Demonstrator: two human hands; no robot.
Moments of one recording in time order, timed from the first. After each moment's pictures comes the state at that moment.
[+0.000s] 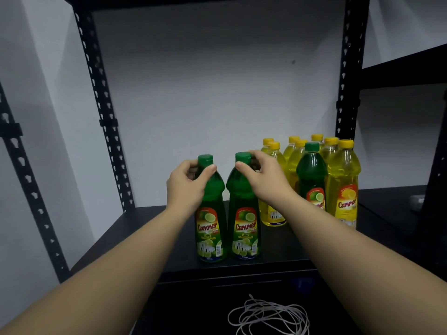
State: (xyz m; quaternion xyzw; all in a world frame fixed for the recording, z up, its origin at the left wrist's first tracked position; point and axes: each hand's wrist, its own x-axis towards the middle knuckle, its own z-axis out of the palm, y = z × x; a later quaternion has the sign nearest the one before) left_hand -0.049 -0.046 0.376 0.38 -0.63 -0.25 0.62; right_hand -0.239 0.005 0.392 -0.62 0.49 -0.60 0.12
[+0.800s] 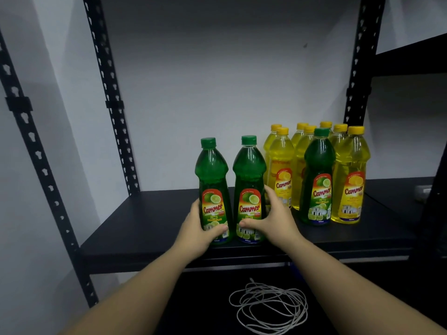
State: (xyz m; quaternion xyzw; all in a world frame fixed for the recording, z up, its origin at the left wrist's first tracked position) left_hand -0.013 -0.028 0.245 0.46 -0.73 -0.32 0.40; right_hand -0.236 0.031 0.268 -0.60 0.60 -0.50 0.18
